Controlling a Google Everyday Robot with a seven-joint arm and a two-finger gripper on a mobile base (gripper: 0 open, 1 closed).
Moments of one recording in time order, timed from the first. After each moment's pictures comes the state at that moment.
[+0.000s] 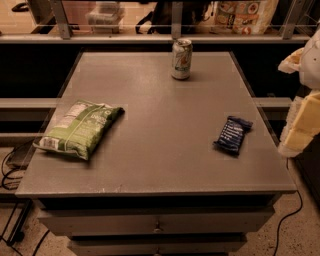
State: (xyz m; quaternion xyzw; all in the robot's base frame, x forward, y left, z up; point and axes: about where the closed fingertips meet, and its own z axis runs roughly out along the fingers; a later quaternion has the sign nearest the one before) arm 0.438 -0.217 0.976 -0.60 0.78 -0.03 0.16
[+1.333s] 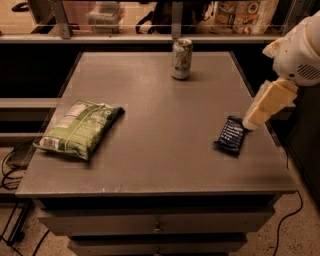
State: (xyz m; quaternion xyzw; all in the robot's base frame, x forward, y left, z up) arm 0.511 -0.198 0.969 -0.56 0.78 -0.03 0.27
